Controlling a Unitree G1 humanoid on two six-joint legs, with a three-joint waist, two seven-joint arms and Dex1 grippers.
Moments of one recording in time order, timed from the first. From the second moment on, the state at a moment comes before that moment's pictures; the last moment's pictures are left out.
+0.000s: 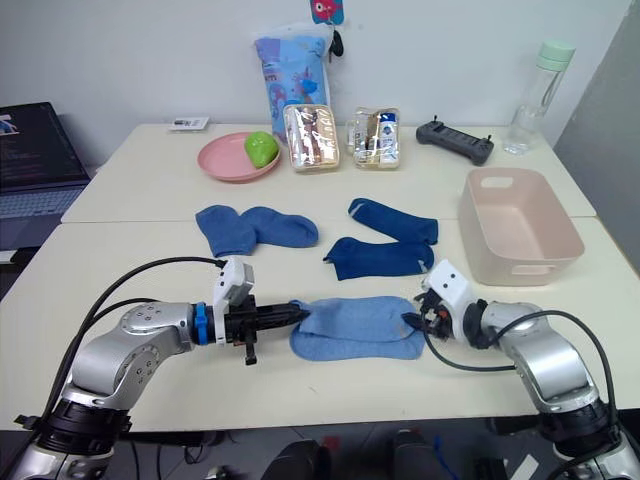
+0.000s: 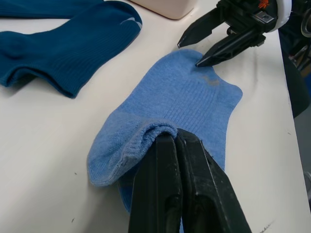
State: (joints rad) left arm -0.26 0.68 -0.06 -0.15 -0.53 0.57 -1.04; right arm -0.26 -0.62 0.12 -0.39 0.26 0.85 0.76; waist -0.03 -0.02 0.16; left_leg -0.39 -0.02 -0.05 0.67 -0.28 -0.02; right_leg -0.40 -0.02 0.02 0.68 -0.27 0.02
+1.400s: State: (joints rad) left arm -0.40 0.73 -0.09 -0.23 -0.65 0.74 -1.15; right arm -0.48 -0.55 0.22 -0.19 0.23 0.56 0.92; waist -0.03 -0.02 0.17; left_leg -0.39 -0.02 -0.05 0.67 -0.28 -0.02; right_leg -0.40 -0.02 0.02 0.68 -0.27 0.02
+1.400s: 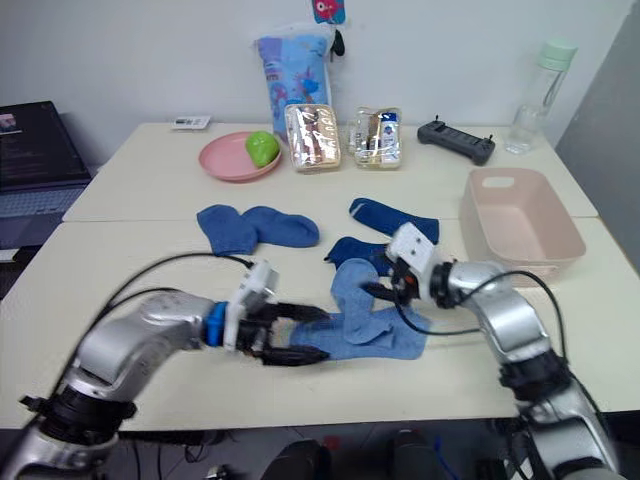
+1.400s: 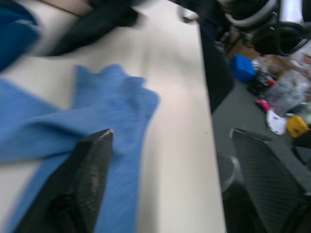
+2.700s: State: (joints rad) left arm -0.83 0.27 -0.17 0.82 -0.08 -0.01 -1.01; right arm -0.20 -0.67 0.26 -0.47 0.18 0.56 0.85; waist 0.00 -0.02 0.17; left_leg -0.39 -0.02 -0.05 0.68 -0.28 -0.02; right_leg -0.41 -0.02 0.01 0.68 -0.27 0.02
